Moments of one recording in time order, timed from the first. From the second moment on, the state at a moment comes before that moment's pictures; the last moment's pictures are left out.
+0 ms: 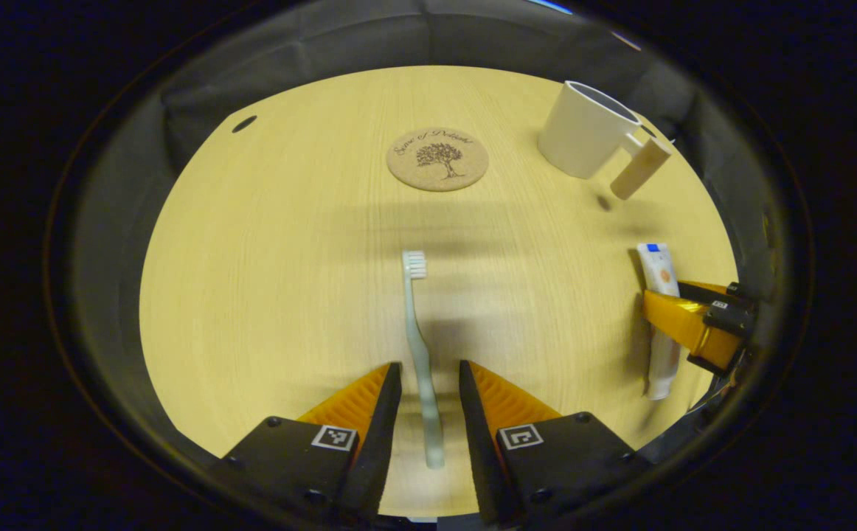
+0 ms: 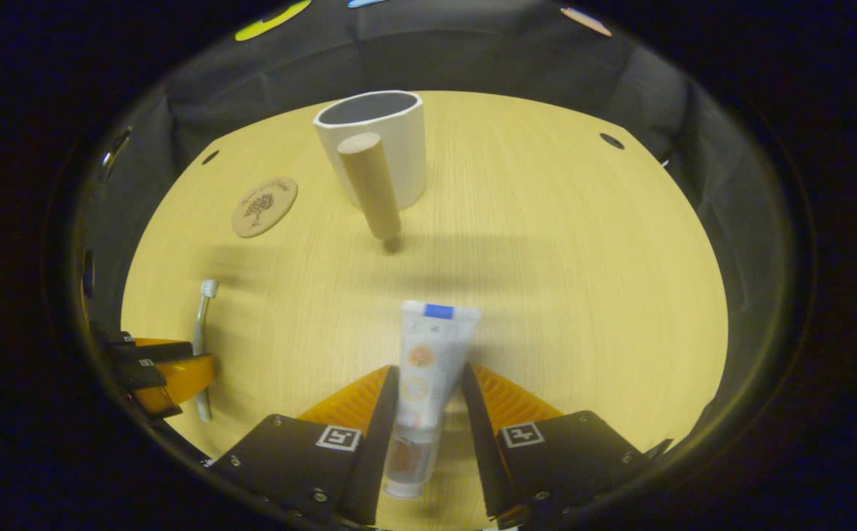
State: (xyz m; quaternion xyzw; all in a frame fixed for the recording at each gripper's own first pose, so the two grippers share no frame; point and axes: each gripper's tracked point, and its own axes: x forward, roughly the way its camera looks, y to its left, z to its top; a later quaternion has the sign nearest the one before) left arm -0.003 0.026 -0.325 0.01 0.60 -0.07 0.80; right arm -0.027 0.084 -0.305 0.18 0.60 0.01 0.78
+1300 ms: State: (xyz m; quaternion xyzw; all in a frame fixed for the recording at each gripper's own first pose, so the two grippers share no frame) left arm 0.034 -0.001 -0.242 -0.07 0.40 -0.11 0.91; right arm 0.012 0.061 -0.209 0.31 0.40 0.05 0.86
